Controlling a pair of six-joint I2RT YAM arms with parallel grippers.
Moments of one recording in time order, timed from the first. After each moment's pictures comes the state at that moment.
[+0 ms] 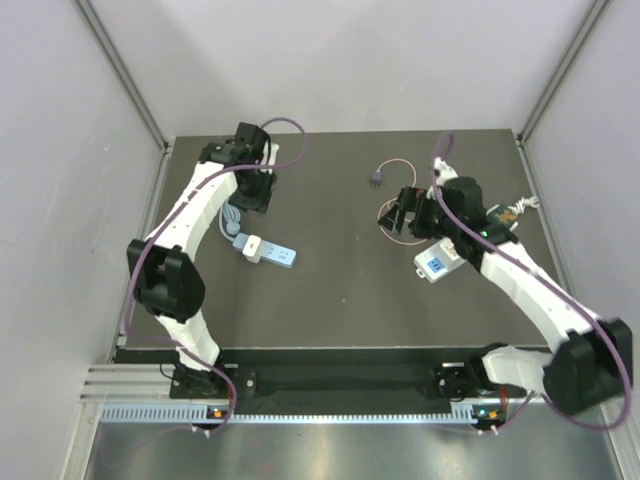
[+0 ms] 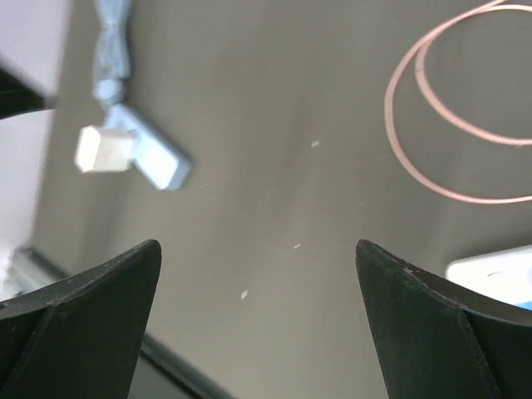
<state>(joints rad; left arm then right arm) -0.30 1.82 1.73 -1.12 -0.13 0.01 0.36 1.12 0.87 -0.26 -0.28 0.51</state>
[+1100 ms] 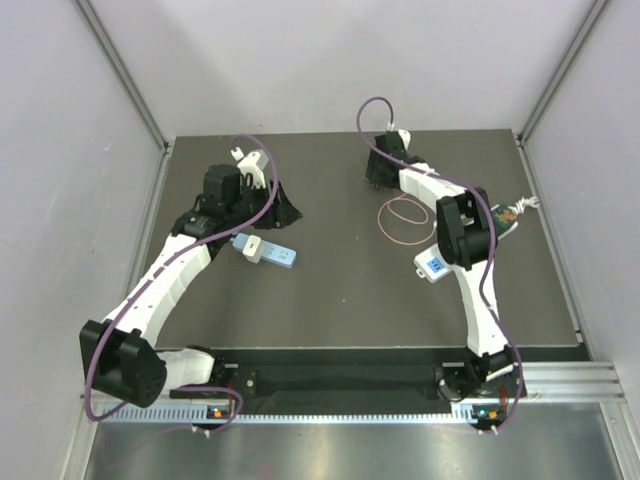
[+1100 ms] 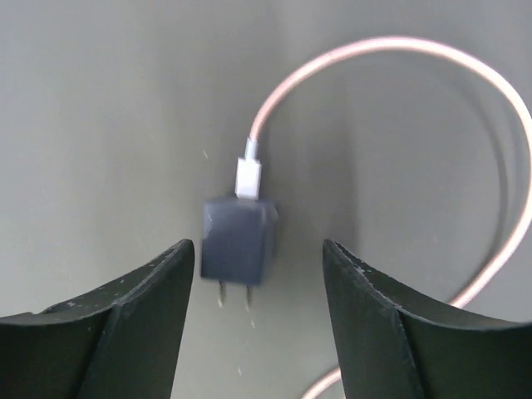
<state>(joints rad) -0.31 1.25 1.09 -0.37 0.41 -0.38 0.37 2.36 1.90 -0.32 0.21 0.48</state>
